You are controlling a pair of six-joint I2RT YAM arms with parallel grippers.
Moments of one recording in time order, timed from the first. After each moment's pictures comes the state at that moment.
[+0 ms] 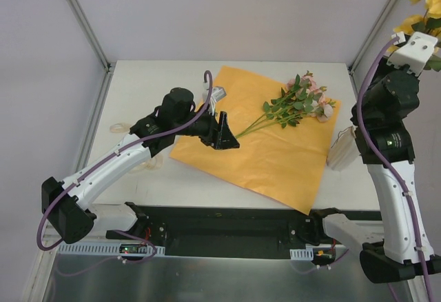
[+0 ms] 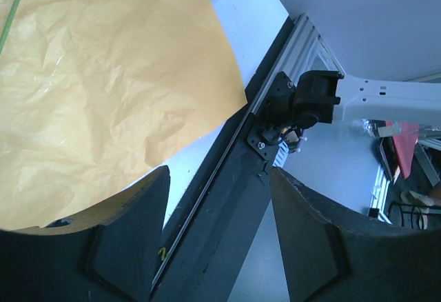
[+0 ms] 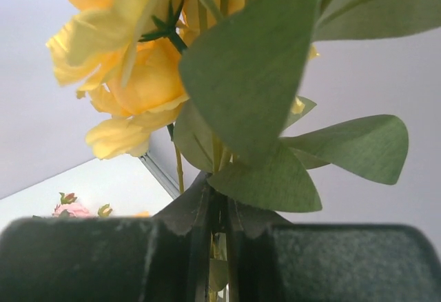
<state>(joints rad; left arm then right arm) -0.71 1.24 1.15 -0.37 0.60 -0.50 0.25 1.02 1.48 -0.24 0.94 -0.32</state>
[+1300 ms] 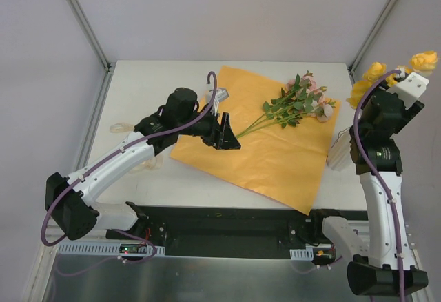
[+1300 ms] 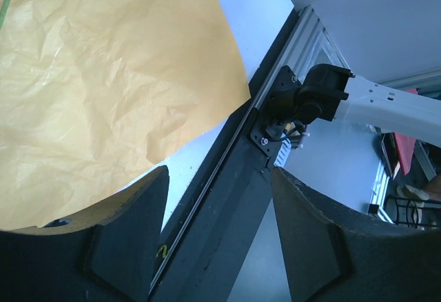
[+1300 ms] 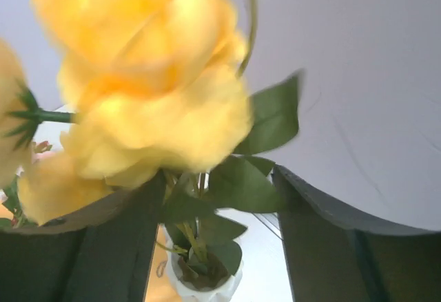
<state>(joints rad) -0.71 1.28 1.15 -0.37 0.61 -0.50 0.01 0.89 1.13 -0.35 0.81 0.05</state>
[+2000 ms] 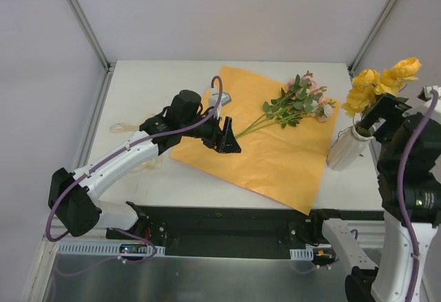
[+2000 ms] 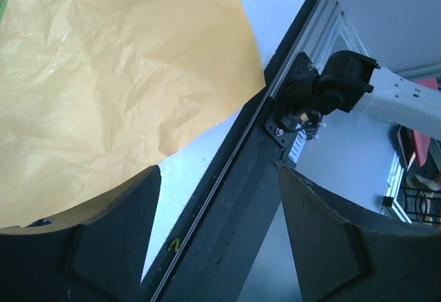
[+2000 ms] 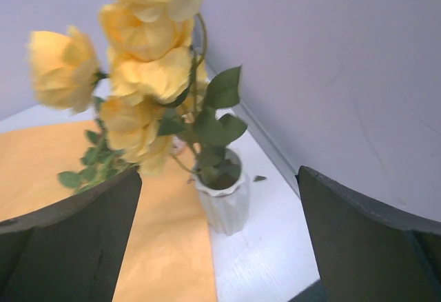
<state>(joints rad) -0.71 1.30 1.12 -0.37 0.62 -0.45 0.01 0.78 1.47 -0.94 0.56 0.16</state>
